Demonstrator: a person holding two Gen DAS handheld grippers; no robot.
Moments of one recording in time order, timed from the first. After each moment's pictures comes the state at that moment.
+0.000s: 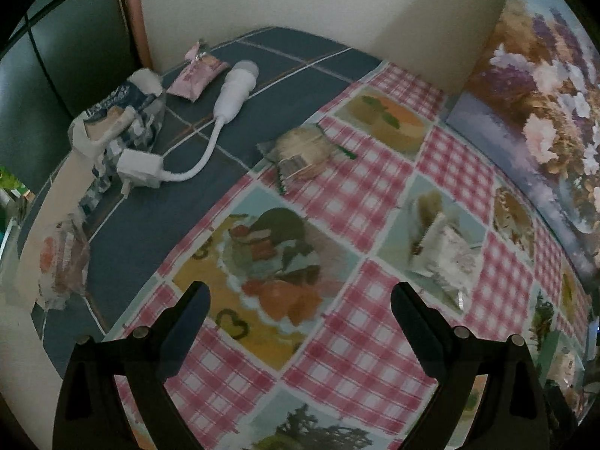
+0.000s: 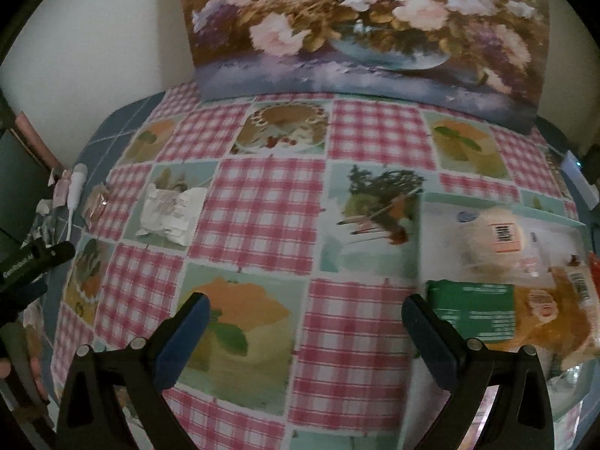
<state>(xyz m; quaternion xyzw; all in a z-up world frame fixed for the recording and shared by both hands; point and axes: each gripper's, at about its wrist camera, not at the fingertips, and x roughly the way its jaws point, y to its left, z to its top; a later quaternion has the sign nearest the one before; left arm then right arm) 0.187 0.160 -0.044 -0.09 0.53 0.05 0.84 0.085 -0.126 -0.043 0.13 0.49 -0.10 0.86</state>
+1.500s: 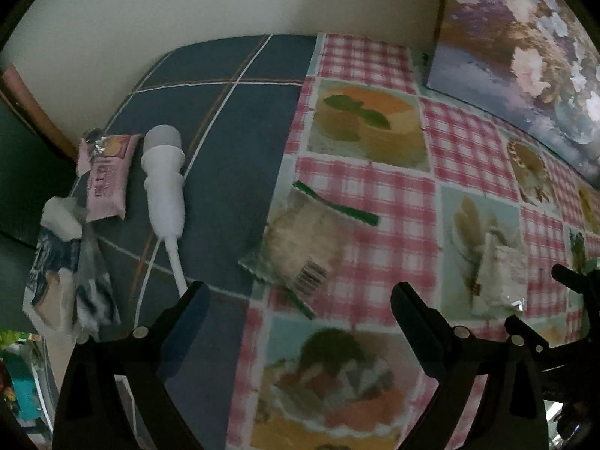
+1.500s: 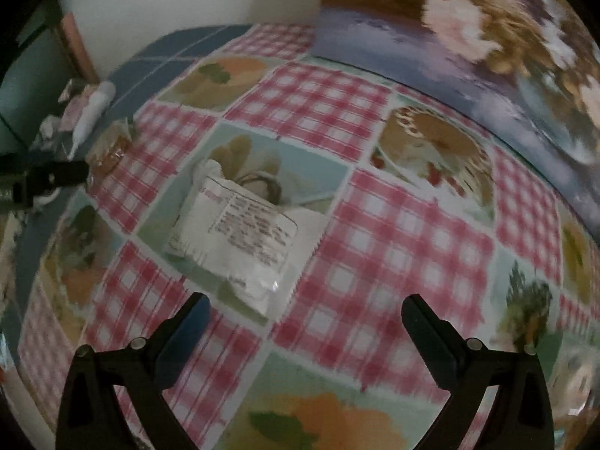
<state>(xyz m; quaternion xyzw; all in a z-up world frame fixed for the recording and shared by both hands) 0.303 0.176 -0.062 0.09 0.56 -0.11 0.81 0.208 -0.039 -0.091 -0.01 0.54 0.01 0.84</state>
